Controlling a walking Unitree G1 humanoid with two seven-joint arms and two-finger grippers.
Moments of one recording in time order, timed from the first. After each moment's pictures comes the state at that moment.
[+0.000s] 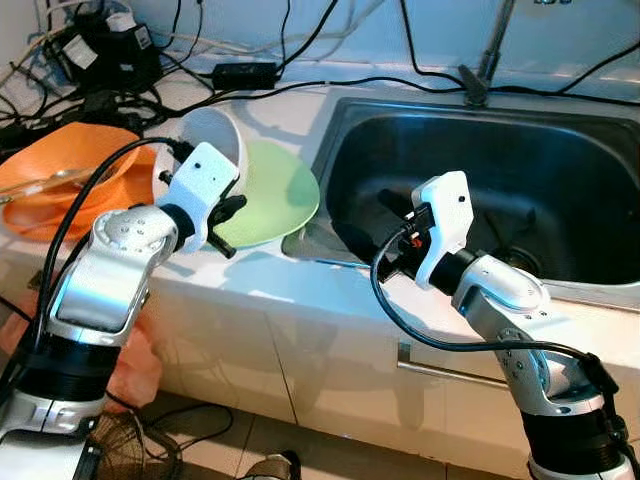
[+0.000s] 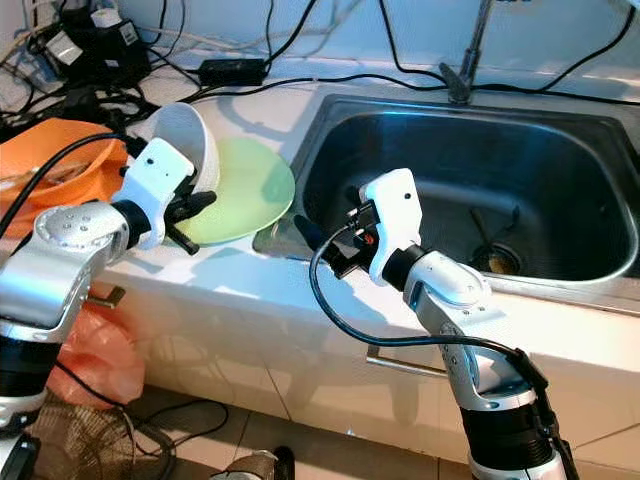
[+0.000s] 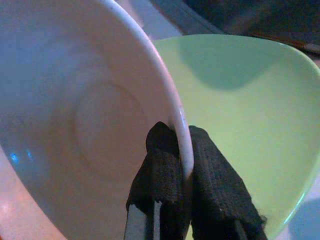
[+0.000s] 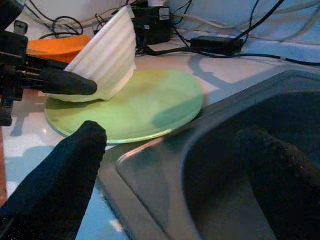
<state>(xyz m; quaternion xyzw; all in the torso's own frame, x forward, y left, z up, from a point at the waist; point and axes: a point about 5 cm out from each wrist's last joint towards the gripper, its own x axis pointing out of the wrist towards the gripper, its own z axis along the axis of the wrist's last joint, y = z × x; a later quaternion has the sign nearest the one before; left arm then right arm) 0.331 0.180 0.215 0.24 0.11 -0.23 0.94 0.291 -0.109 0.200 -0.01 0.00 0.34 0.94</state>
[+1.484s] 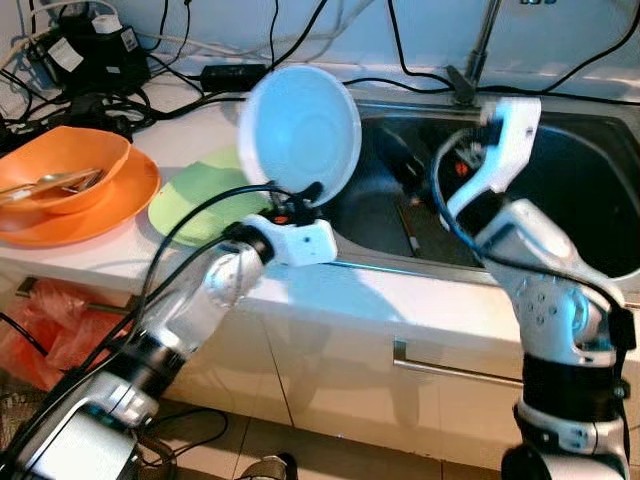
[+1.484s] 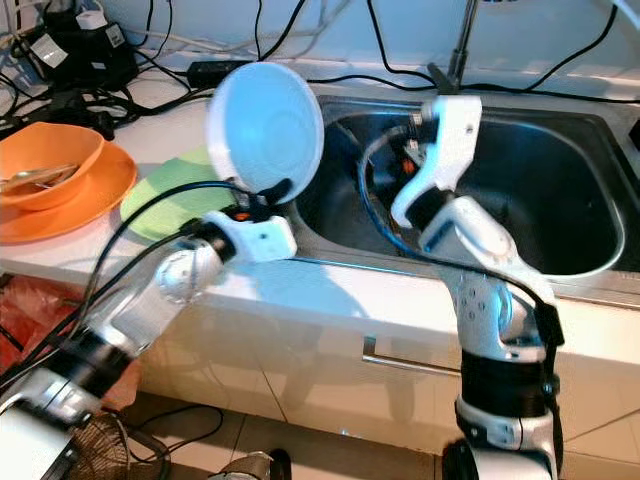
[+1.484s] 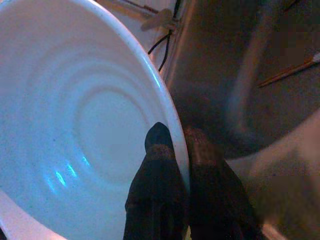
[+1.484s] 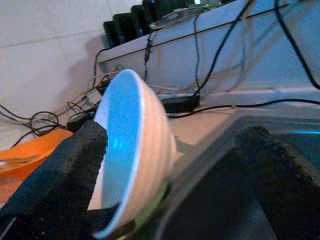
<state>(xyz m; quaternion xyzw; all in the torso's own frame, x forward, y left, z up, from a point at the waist) 0.341 0.096 0.179 0.54 -0.20 -0.25 0.78 0.317 -0.126 0.256 0.13 -0.07 0.28 0.95</state>
